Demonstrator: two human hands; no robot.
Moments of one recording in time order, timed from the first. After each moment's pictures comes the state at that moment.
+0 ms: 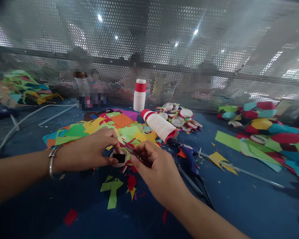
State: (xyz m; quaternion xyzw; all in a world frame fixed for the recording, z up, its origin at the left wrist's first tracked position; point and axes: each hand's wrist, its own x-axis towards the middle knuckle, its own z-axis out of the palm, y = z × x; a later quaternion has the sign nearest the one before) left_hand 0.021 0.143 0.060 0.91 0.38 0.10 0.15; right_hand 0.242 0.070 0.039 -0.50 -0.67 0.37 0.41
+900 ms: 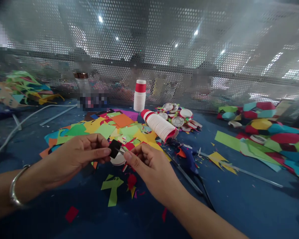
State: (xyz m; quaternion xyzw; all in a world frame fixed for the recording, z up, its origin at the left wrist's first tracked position) left_hand 0.013 0.105 0.049 0.56 0.42 0.38 0.60; right_hand 0.237 0.065 0.045 -0.50 -0.65 0.43 0.38
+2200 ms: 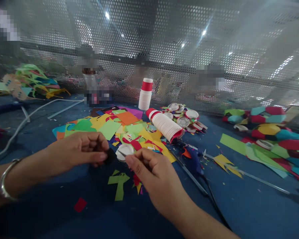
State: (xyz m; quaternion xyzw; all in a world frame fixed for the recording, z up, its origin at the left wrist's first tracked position) left_hand -0.021 0.104 0.049 0.66 0.42 0.27 0.56; right_hand 0.225 0.052 0.043 -0.50 -0.66 0.43 0.36
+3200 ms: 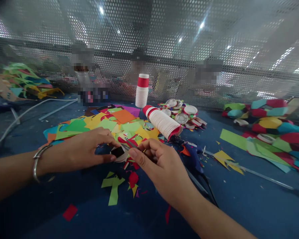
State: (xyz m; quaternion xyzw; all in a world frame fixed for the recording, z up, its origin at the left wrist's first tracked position) left_hand 0.001 0.138 0.049 0.90 0.39 0.10 0.17; right_hand 0.245 0.068 0.046 -0.54 -0.66 0.37 0.37
